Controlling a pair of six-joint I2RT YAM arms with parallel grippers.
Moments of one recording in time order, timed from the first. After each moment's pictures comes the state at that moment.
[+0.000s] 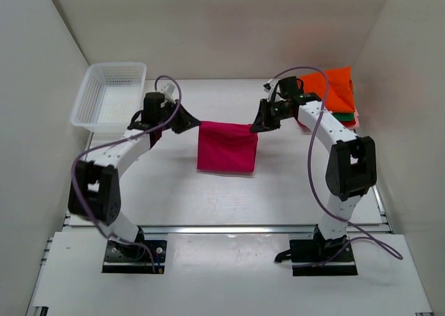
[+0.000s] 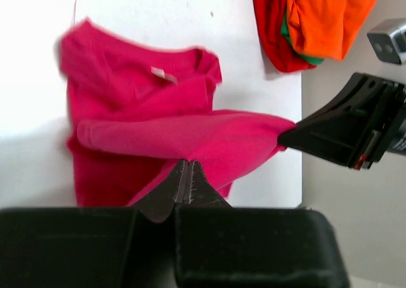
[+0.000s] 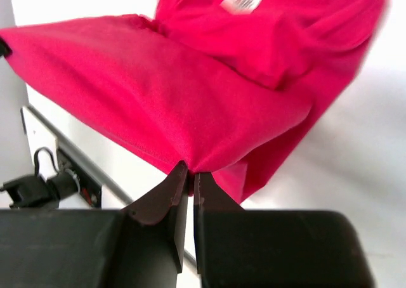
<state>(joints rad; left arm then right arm) -0.25 1.52 1.04 -0.04 0.43 -0.75 0.27 1.81 1.51 -0.66 -0.58 0.32</state>
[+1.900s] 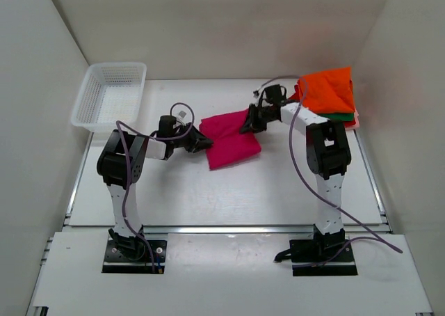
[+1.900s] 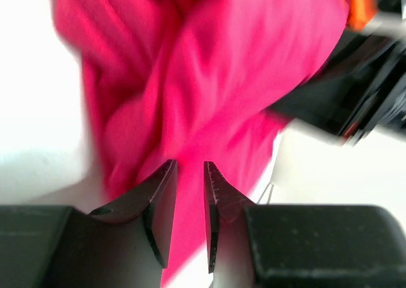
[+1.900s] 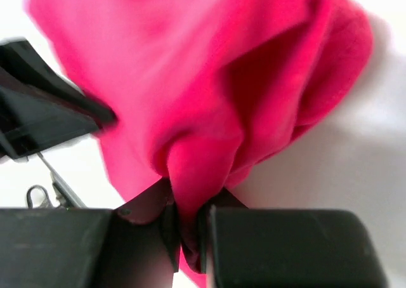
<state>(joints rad) -0.26 2.04 0.96 0.49 0.64 -1.00 0.30 2.14 1.53 -0.37 -0.60 0.45</state>
